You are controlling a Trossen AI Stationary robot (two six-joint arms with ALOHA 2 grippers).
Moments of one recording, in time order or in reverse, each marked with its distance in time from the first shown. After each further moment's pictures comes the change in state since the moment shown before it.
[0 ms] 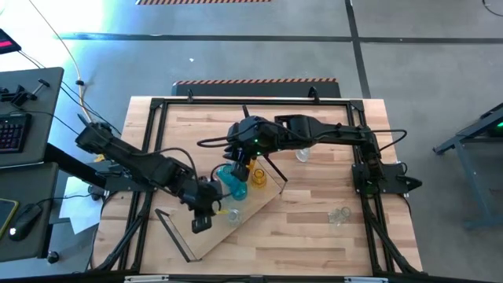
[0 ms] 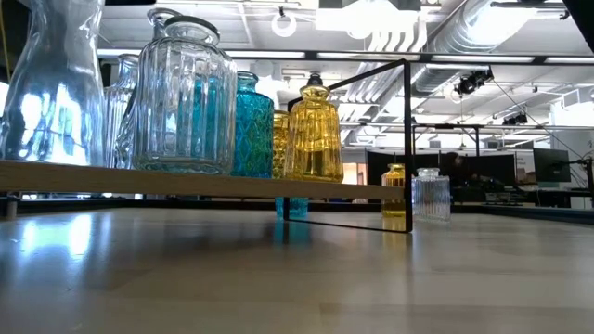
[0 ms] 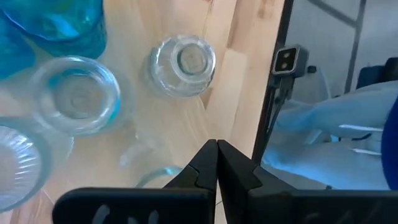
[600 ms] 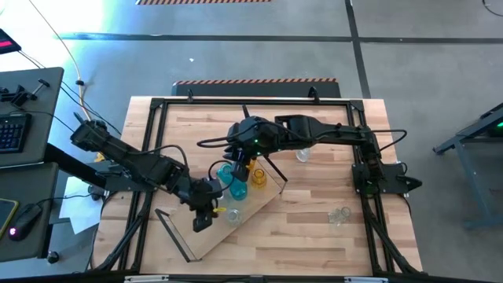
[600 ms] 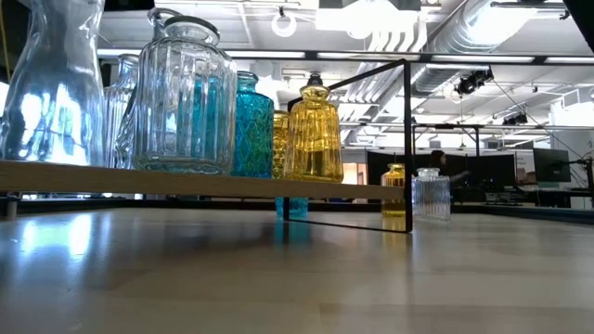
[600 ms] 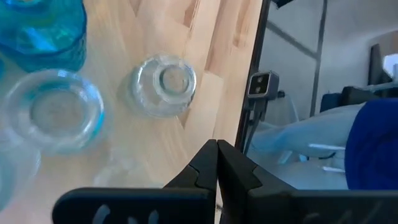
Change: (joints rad) left arm 0.000 -0.084 -0.127 0.199 0.002 -0.069; right arm 0.002 0.000 0.000 0.000 0.000 0.000
